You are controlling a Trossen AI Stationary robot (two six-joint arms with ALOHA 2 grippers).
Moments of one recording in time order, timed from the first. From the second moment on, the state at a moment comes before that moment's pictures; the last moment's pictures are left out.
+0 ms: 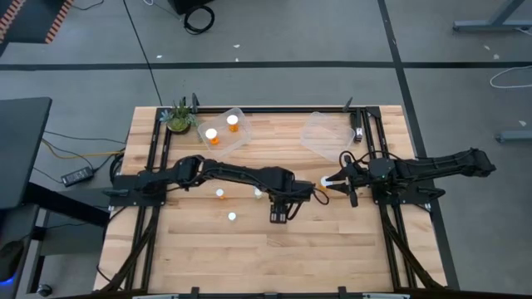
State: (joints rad) left arm -0.11 2.40 2.22 -1.20 -0.05 -0.04; right arm 0.07 0.32 0.04 -0.06 0.06 0.21
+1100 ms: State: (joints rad) left arm 0.14 2.22 2.22 -1.46 -0.17 0.03; right arm 0.07 0.32 0.04 -0.06 0.06 0.21
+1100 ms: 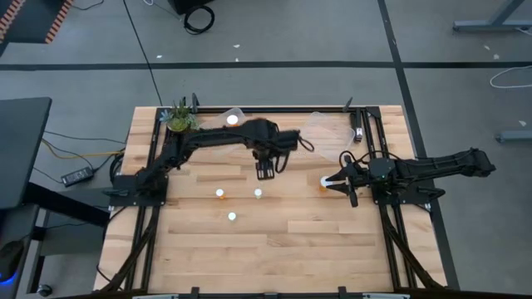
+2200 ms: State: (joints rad) left arm 0.44 1.82 2.20 -1.43 -0.25 0.06; right arm 0.07 0.32 0.04 -0.06 0.06 0.21
